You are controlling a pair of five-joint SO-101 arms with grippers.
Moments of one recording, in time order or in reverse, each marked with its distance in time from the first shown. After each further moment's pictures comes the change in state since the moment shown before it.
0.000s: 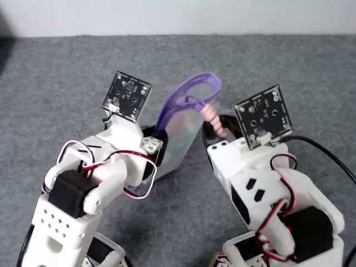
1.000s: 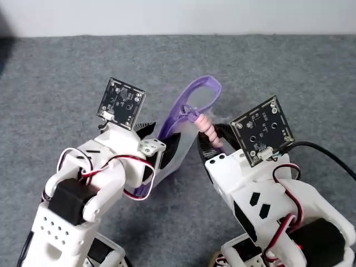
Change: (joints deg) left arm 0.0 -4.7 7.6 -8.2 0.0; right arm -4.0 0.0 -5.5 5.1 0.8
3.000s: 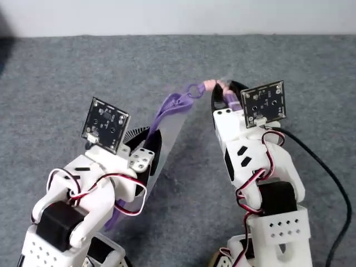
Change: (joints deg) left arm -0.3 -11.8 3.3 -0.3 0.0; right arm 17.5 -1.1 37.3 -48.8 -0.3
